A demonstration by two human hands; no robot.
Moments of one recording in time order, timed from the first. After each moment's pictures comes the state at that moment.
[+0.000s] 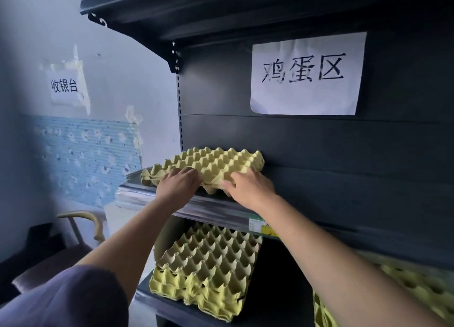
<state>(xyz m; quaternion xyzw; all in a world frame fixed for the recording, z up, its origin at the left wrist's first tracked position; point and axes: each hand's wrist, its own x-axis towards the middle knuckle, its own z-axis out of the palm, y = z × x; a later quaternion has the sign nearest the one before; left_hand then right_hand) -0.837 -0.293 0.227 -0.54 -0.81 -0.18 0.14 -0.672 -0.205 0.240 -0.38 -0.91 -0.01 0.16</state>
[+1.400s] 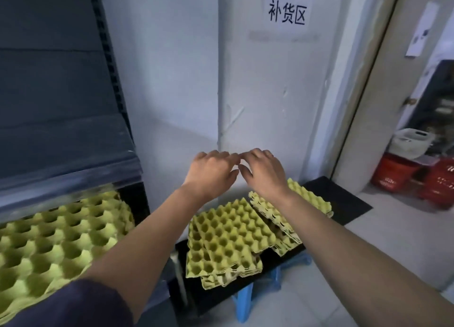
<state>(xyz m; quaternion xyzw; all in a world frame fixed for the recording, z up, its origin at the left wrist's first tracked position) -0.120 -0.165 0.159 -0.90 -0.35 -0.24 0.12 0.034 -0.190 0.131 -0.66 -0.68 -0.18 0.26</state>
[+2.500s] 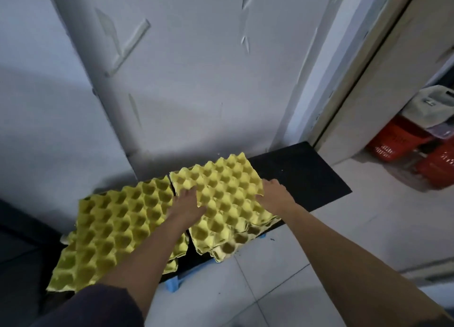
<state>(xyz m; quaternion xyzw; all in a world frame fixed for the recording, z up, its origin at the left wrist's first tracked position) 0.238 -0.009 -0.101 -0.73 -0.62 0.03 -0.30 0.463 -0.054 -0.077 -0.80 -0.56 0.22 -0.01</state>
